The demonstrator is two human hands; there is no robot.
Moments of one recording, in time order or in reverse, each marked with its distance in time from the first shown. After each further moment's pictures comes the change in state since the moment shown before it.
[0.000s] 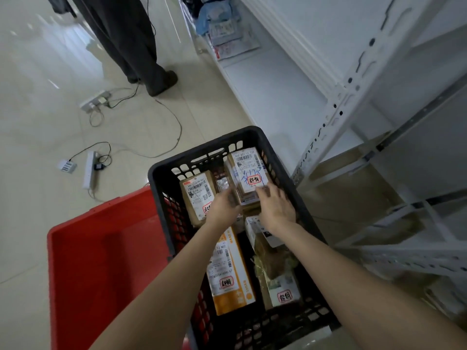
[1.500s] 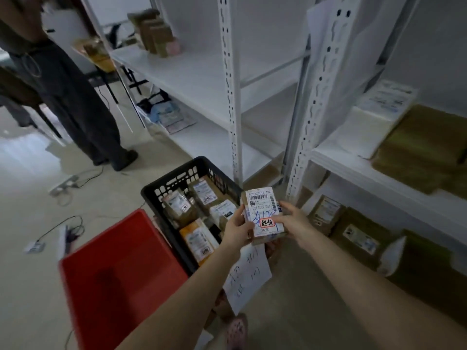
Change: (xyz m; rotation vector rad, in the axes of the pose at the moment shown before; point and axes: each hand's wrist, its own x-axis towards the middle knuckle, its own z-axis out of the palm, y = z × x) left_hand -0.349 0.016 0.047 -0.667 -0.386 0.188; right_hand -0.391 0.041 -0.036 1.338 0.363 0.381
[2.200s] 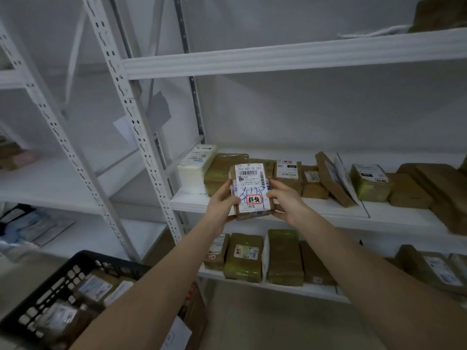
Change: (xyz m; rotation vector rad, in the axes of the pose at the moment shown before) left_hand -0.145 0.073 0.285 0.244 -0.613 0.334; right_hand -0.243 -0.029 -0.274 0.463 0.520 -0.227
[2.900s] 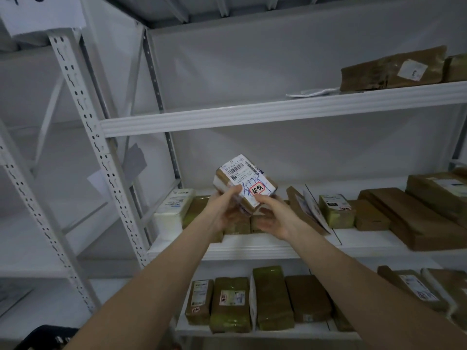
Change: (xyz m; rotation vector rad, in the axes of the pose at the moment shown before) left_hand 0.027 0.099 0.063 -0.124 -0.133 -0.099; right_hand -0.016 -0.057 -0.031 0.361 -0.043 -0.052
